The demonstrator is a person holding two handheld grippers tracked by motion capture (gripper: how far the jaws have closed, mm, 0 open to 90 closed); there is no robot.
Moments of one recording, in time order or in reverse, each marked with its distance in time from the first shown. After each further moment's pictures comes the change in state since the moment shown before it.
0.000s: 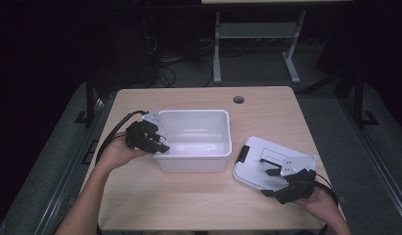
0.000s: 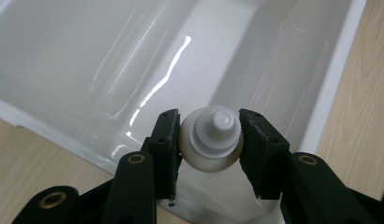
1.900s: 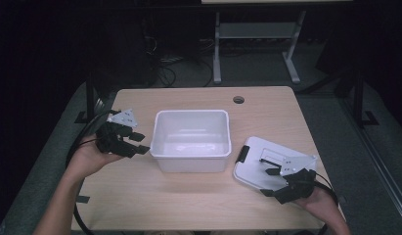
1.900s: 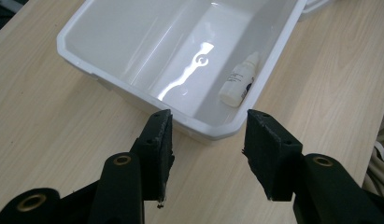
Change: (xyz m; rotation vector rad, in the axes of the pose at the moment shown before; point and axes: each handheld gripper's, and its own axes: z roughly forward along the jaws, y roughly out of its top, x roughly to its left) left arm -0.022 -0.027 -0.071 -0.059 0.087 -0.015; right arm 0.002 0.003 -0.001 0.001 -0.006 0.004
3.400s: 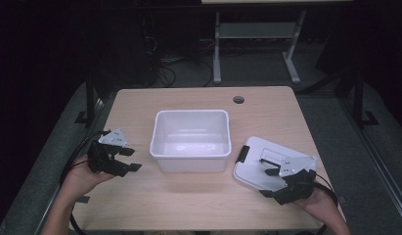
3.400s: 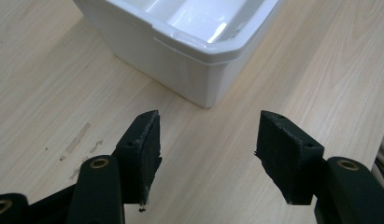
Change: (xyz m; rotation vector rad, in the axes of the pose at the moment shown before) left arm -0.011 -0.058 0.014 -0.007 0.013 -0.076; right arm 0.005 0.005 -0.001 0.004 -0.005 -0.016
